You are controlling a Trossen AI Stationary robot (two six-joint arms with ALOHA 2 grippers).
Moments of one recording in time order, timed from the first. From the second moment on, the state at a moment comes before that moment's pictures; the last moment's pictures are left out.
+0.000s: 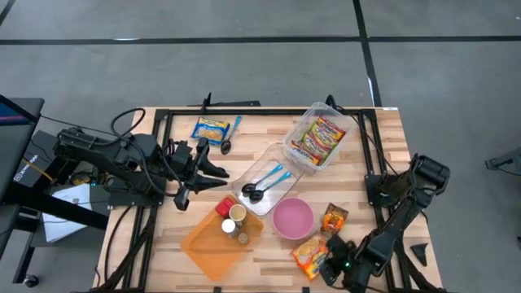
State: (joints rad) left arm -0.31 1.03 1.14 -0.09 -0.11 -0.16; right arm 1.00 1.74 0.96 -0.40 0.36 1.90
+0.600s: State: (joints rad) left arm -0.31 1.03 1.14 -0.08 -0.13 -0.17; right arm 1.03 1.61 0.96 -0.52 0.34 2.09
